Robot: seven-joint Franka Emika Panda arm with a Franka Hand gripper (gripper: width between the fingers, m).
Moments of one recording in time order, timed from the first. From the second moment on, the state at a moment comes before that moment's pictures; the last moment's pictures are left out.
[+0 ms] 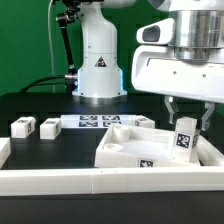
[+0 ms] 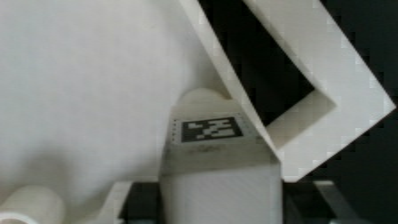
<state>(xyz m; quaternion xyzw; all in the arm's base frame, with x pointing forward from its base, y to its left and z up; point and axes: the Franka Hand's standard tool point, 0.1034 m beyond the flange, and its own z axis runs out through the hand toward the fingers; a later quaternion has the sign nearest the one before) 0.625 0.096 0.084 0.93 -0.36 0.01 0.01</state>
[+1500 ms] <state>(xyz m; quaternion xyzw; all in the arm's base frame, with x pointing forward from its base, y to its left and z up) 0.614 0.098 0.087 1.00 -0.05 -0.03 0.01</state>
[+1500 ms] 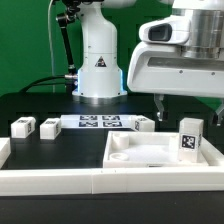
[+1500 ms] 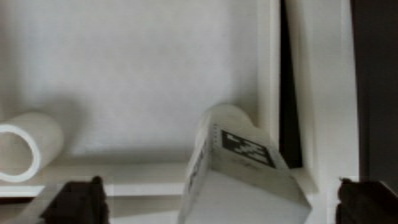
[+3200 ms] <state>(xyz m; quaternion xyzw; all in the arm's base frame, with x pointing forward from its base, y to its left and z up) 0.508 0.124 0.069 1.00 0.05 -0.04 0.01</state>
